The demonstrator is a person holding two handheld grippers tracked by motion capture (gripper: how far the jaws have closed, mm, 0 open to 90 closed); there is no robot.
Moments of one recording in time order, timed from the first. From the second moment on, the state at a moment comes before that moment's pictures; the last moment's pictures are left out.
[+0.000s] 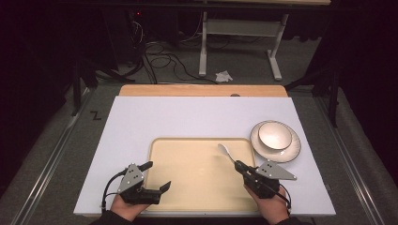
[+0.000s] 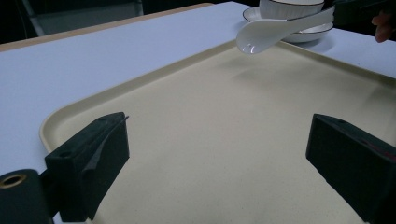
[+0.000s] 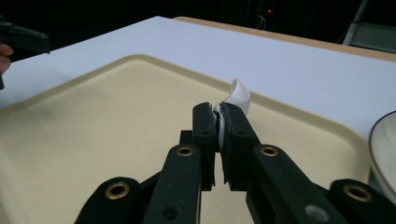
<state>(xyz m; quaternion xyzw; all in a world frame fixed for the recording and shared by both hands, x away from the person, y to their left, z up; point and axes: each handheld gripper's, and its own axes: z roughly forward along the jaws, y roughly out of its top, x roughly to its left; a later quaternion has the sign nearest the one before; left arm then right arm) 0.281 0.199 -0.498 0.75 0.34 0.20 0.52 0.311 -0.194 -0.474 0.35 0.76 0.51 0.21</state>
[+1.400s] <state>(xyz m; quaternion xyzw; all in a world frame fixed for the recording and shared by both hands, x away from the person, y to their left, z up) 0.281 0.197 -0.499 0.76 0.34 0.19 0.52 0.330 -0.209 -0.488 0.39 0.77 0.46 0.21</state>
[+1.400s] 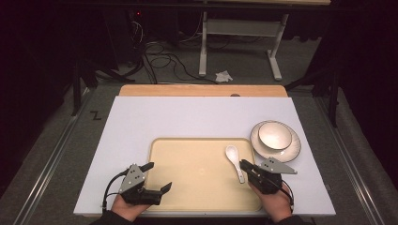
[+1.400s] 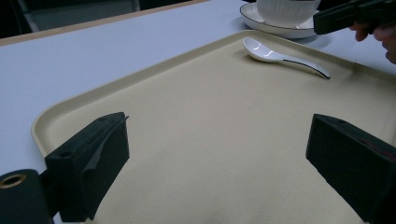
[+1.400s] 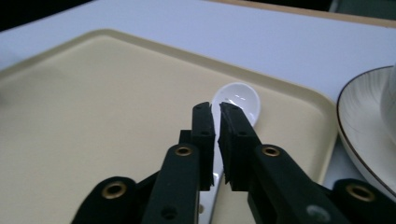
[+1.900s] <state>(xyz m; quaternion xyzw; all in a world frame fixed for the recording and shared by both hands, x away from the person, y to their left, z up) 0.281 0.200 -0.498 0.75 0.34 0.19 0.53 0.386 -0.179 -0.500 0.41 0.81 0.36 0.21</state>
